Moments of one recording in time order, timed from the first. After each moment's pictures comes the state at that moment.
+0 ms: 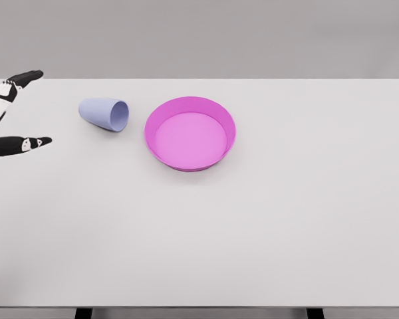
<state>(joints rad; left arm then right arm) -0.08 0.79 -0.10 -1.53 -0.11 -0.61 0.01 -0.03 0.00 -0.07 0.15 0.07 -0.19 0.17</state>
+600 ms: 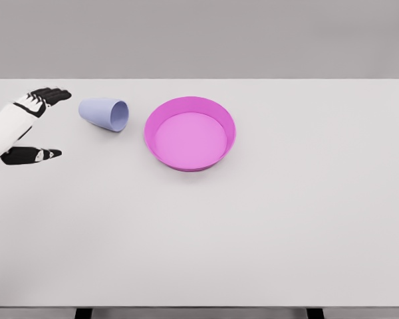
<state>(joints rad) -0.11 0.80 -0.15 -1.53 -0.30 -0.61 -0.02 -0.03 0.00 -0.07 0.15 0.07 -0.19 0.17</state>
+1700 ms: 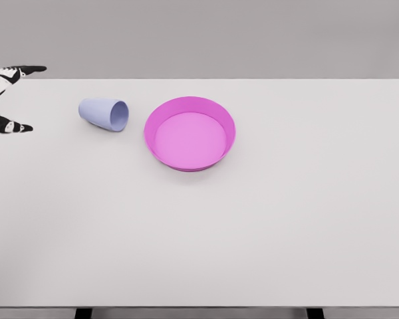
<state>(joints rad) -0.42 0.84 -0.22 -1.24 -0.10 -0.61 -0.38 -0.03 0.00 -0.07 0.15 0.07 -0.19 0.17</state>
